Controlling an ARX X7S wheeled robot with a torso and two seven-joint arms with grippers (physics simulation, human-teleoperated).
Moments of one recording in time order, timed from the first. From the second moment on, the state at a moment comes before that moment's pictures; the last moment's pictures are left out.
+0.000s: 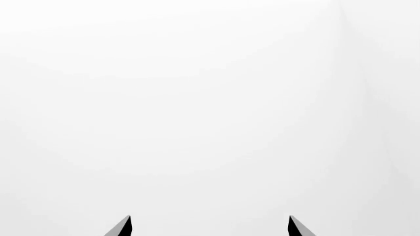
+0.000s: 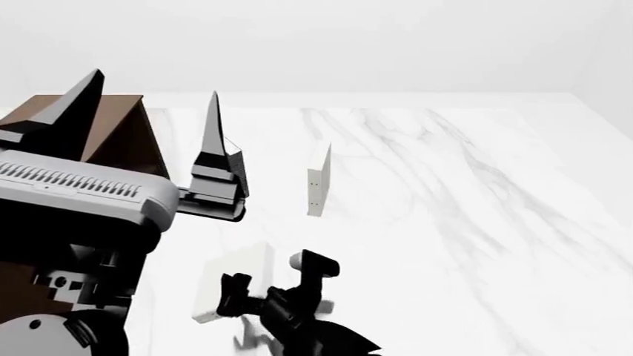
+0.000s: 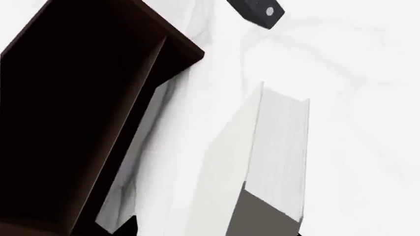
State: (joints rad) left arm -0.57 -0.58 0.25 0.97 -0.66 -0.74 -0.60; right arm 0.82 0.00 -1.61 0.70 1.95 -0.31 0.02
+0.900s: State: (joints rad) left arm -0.61 -0.59 0.26 0.98 -0.70 -0.75 -0.64; right arm 1.03 0.22 -1.64 0.39 1.47 -0.20 0.55
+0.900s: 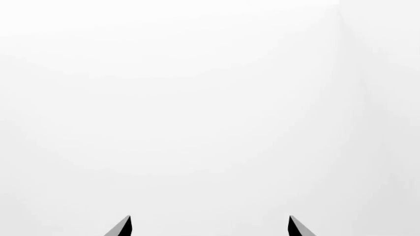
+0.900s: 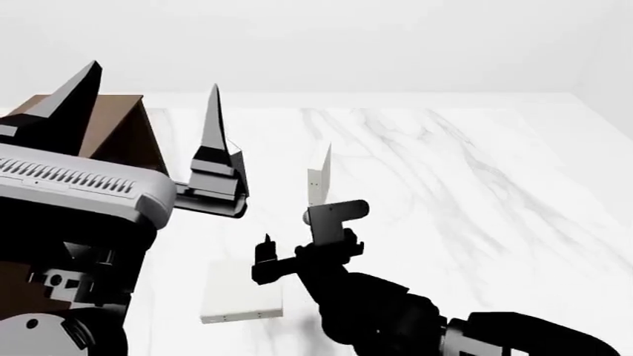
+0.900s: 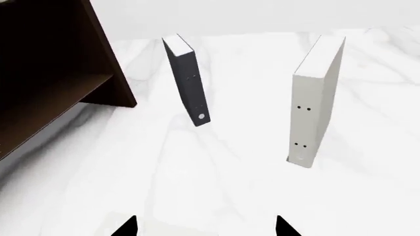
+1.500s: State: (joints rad) left arm -0.56 -0.49 0.31 0.82 -0.72 -0.62 -0.57; right arm 1.44 0.69 -1.59 -0.40 1.32 -0.04 0.95
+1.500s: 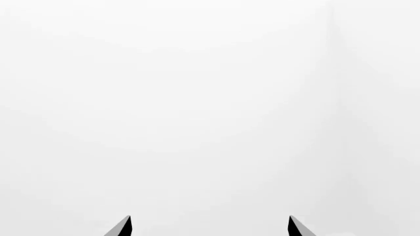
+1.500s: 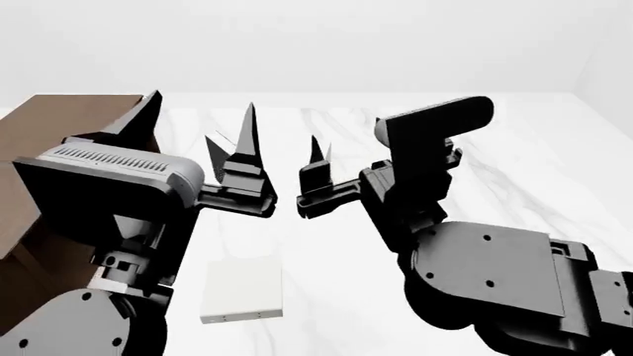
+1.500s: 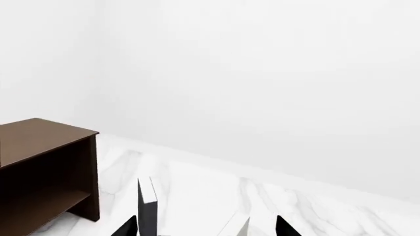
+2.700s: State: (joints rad) left arm -0.57 -0.14 0.68 0.43 -0.49 -0.36 -0.49; right arm 1.62 1.05 -1.50 -0.59 1.24 0.03 1.09
